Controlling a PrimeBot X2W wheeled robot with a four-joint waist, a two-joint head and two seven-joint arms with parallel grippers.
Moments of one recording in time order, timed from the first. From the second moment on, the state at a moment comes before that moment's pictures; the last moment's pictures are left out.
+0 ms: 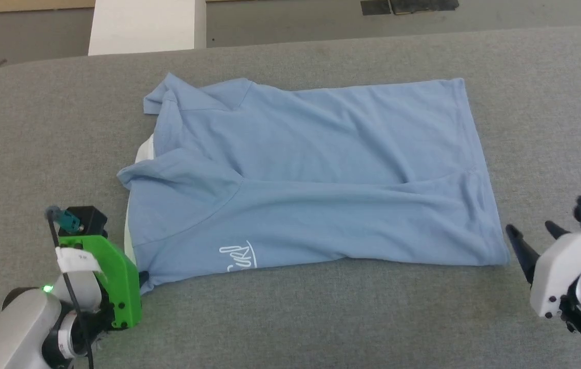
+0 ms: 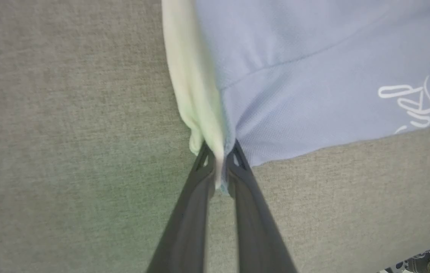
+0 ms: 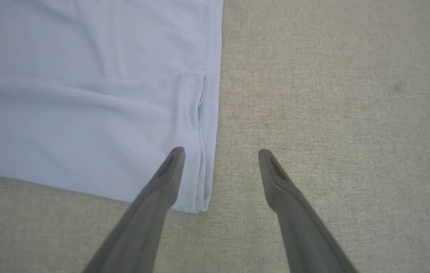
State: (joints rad) left arm -0.30 0.69 -0.56 0.06 -0.98 0.23 0.65; right arm -0.09 -0.23 -0.12 -0.08 0.26 0.13 0.61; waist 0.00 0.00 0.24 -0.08
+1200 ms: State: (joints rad) left arm -0.19 0.77 -0.45 -0.19 -1.02 0.29 0.58; right arm -0.23 -0.25 -0.11 -0.10 0.25 0.13 1.12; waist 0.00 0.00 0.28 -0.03
